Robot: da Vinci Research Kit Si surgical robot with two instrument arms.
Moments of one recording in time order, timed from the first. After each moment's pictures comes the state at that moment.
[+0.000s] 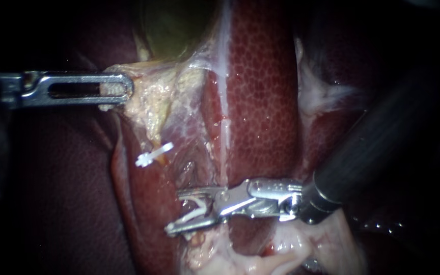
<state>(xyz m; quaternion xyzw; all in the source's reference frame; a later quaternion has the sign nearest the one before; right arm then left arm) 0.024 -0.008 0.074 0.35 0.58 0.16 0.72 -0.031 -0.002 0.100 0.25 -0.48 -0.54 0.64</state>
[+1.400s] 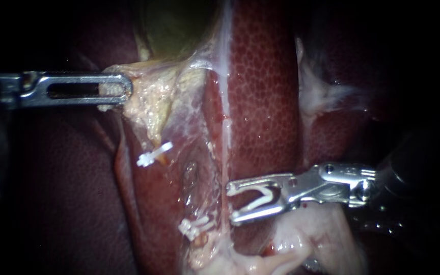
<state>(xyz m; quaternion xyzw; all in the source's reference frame) 0.011 -0.004 0.070 0.36 0.58 0.17 0.71 -0.031 -0.002 0.100 0.25 -0.48 -0.54 0.64</state>
